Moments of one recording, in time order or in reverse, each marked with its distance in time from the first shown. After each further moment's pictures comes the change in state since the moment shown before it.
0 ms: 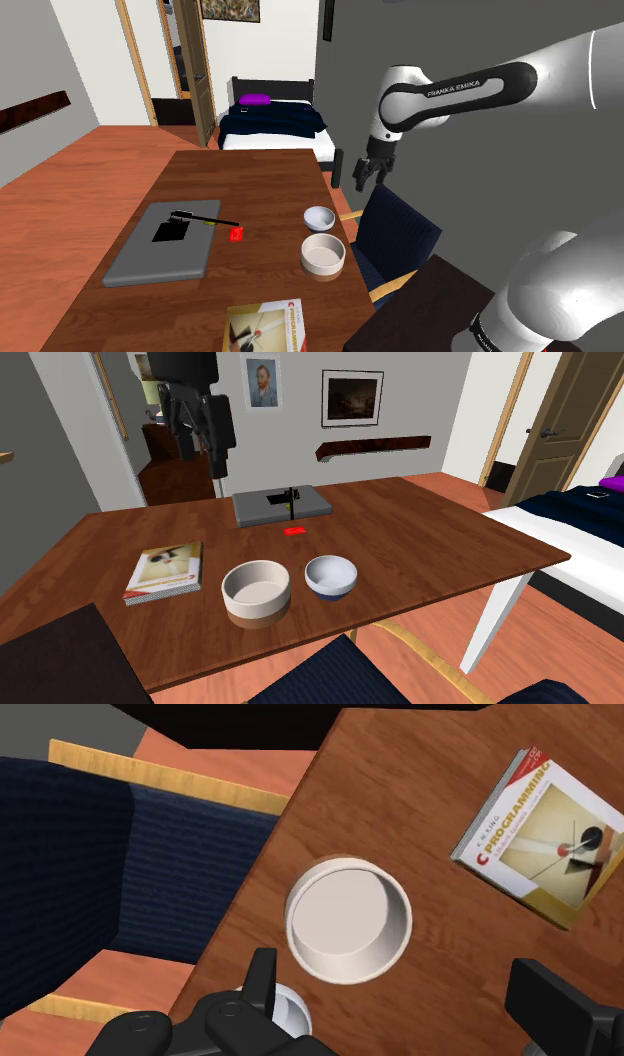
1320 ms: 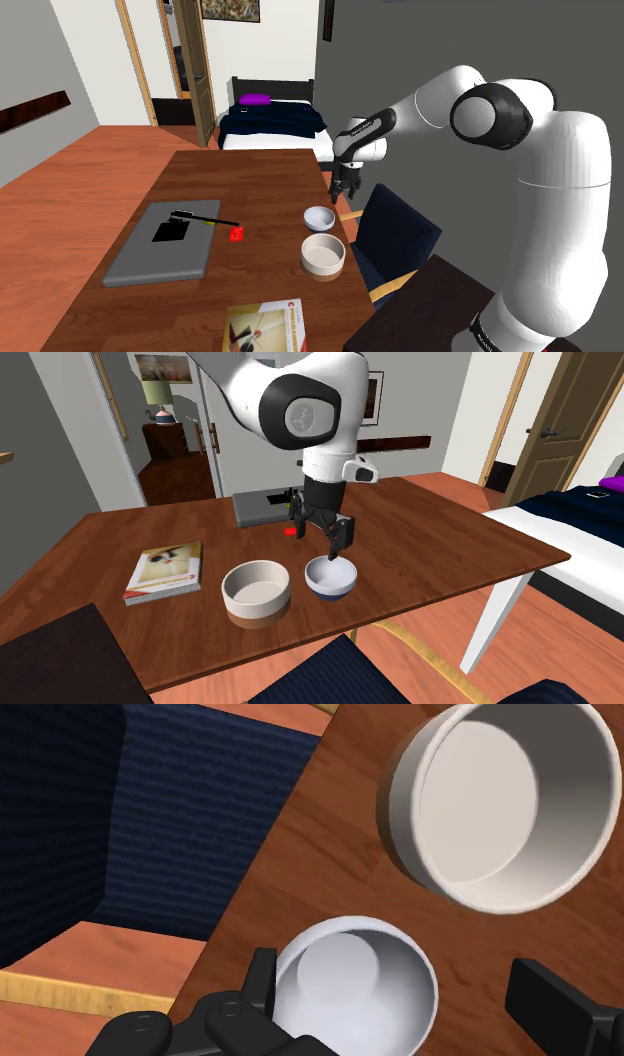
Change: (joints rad) arm -0.074 0.771 -0.063 0.431 0.122 0.287 -0.236
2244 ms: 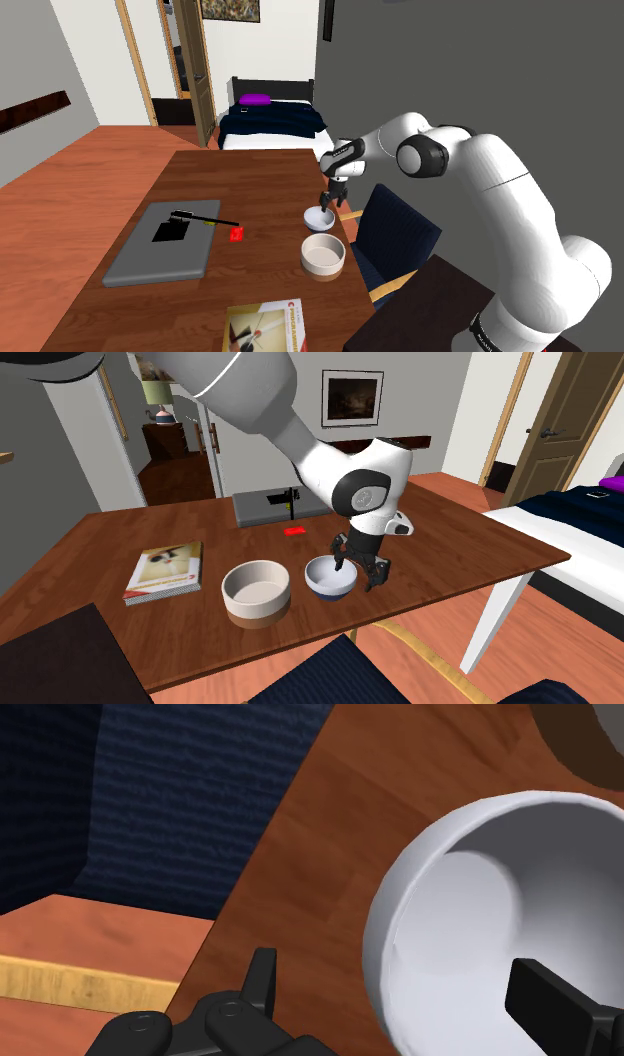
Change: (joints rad) arm -0.079 0.517 0.024 0.539 0.033 -0.049 -0.047
